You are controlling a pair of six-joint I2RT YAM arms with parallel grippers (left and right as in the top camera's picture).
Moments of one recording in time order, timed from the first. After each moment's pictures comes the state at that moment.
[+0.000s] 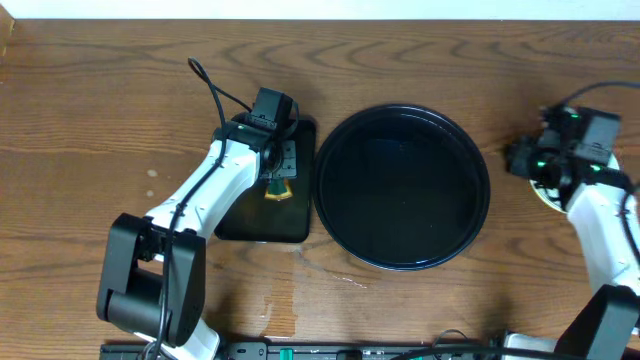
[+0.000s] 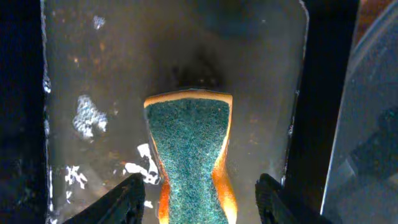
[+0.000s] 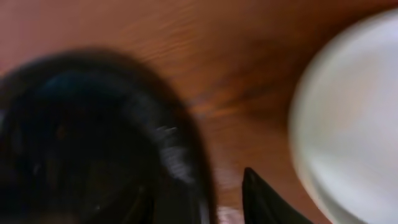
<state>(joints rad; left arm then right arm) -0.32 1.76 1.19 -0.68 -0.04 -0.32 -0.23 1.50 0.96 -0.44 -0.25 0.07</state>
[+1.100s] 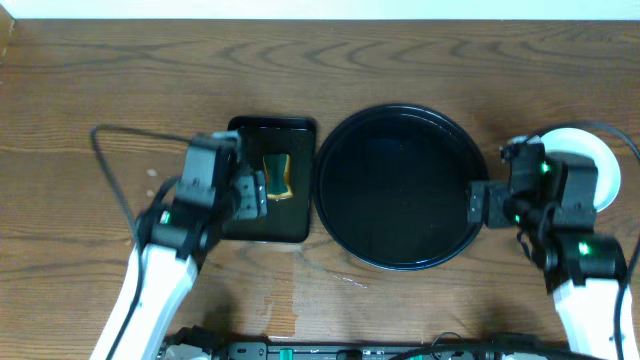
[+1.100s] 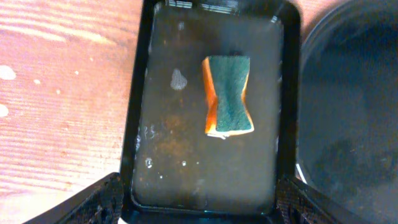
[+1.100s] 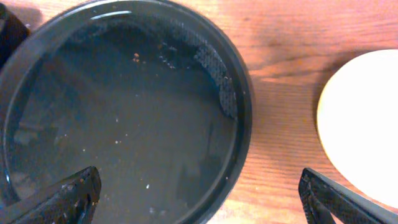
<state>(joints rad) -0.24 1.07 0.87 -0.75 -0.04 -0.30 -0.02 0.96 0.80 -0.69 -0.14 -0.06</state>
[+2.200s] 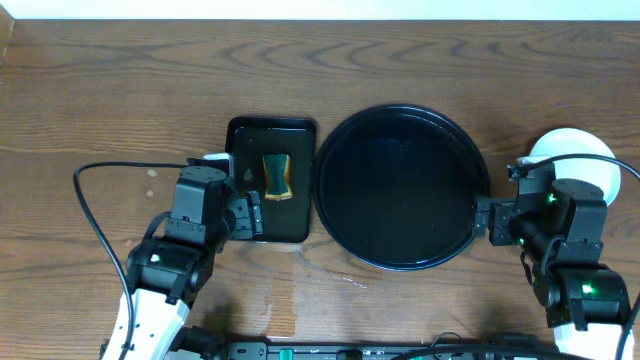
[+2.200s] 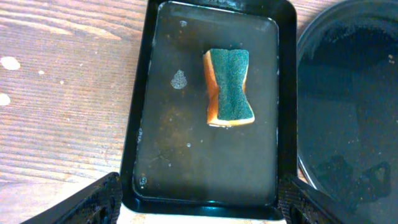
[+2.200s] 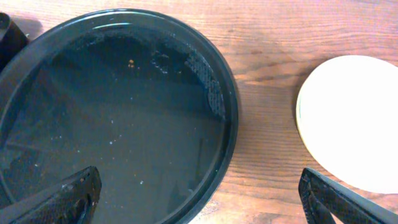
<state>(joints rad) -0.24 0.94 0.76 -0.73 -0.04 -0.31 -0.02 0.80 0.74 -0.70 -0.10 -0.06</state>
